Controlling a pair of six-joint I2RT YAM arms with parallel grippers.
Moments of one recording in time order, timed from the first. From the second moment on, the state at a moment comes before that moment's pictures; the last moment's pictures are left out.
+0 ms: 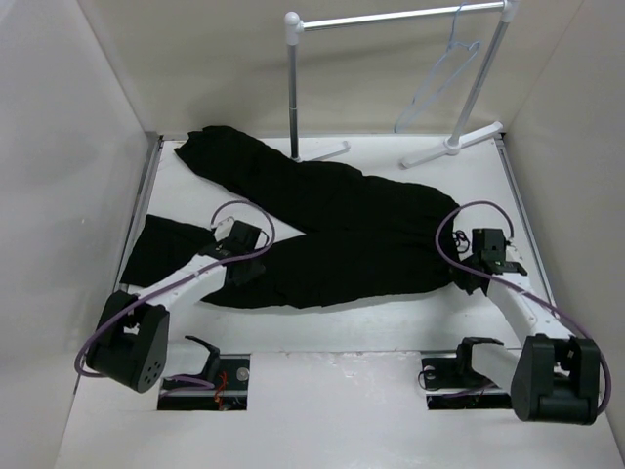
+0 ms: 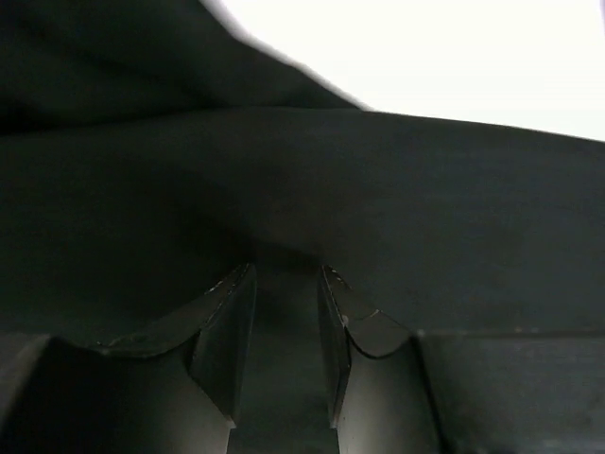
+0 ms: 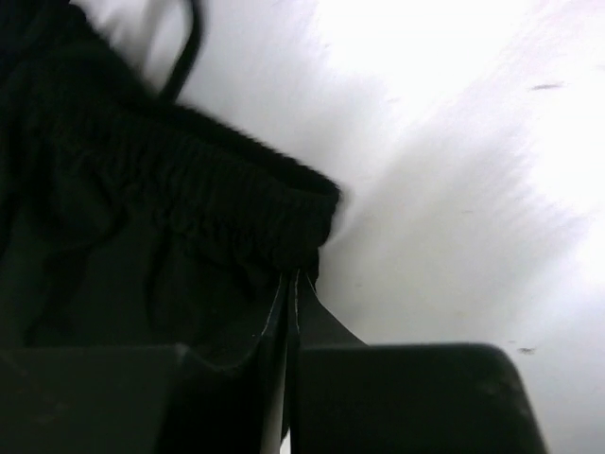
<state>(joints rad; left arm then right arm) -0.43 1.28 0.65 -0.44 -0.26 -0.88 -0.06 1.08 0.52 -0.49 0.15 0.96</state>
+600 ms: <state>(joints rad) -0.20 1.06 0.67 -0.60 -0.28 -0.85 -0.31 0.78 0.55 -0.67 0.30 0.98</state>
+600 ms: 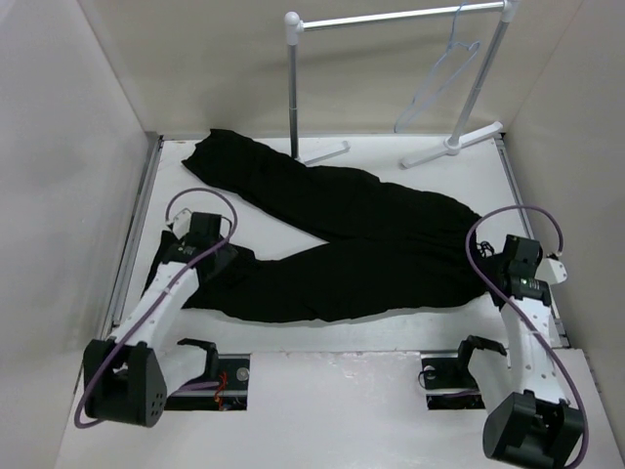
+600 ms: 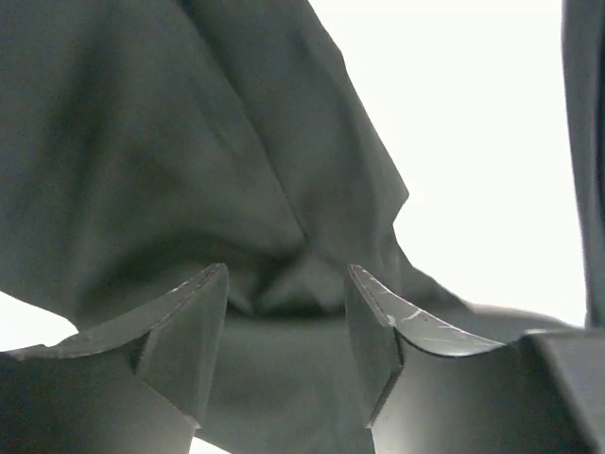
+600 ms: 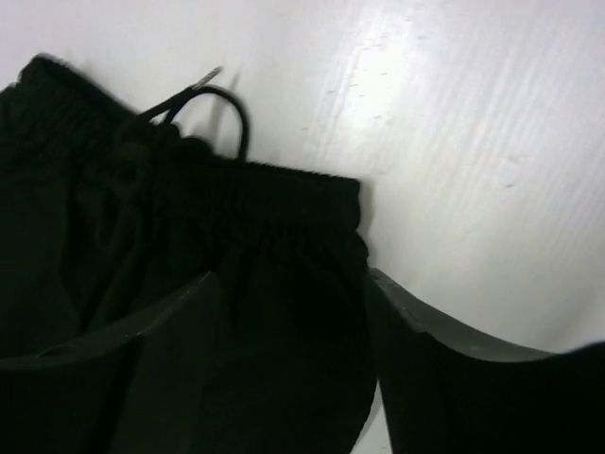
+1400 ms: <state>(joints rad) 0.19 1.53 0.81 -0.33 -0.27 -0.80 0.68 0.97 0.60 -0.51 0.17 0.93</state>
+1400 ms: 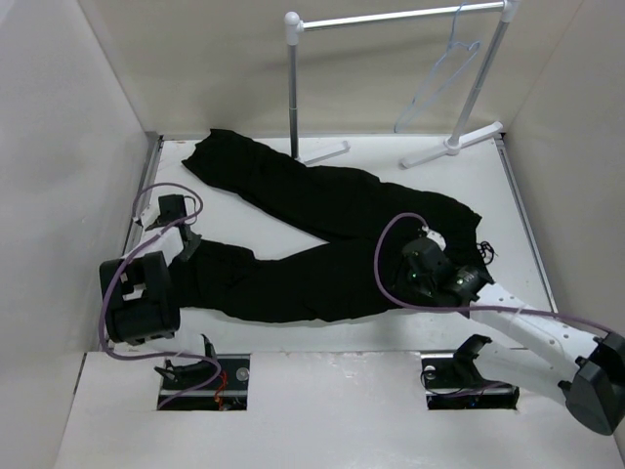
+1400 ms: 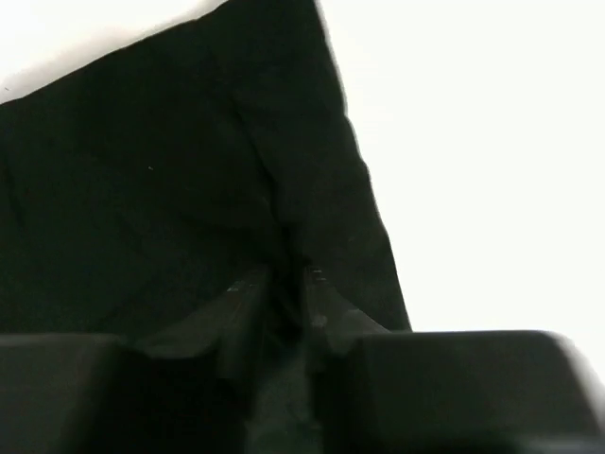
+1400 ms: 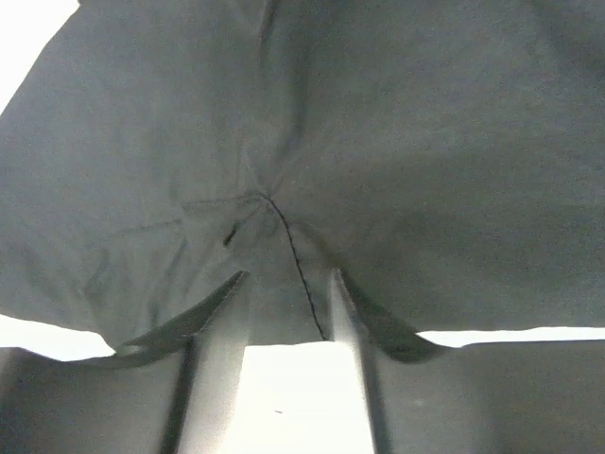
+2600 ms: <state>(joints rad) 0.35 1.66 1.11 -0.62 -0.41 -0.69 0.79 1.09 0.63 -0.61 0.09 1.01</state>
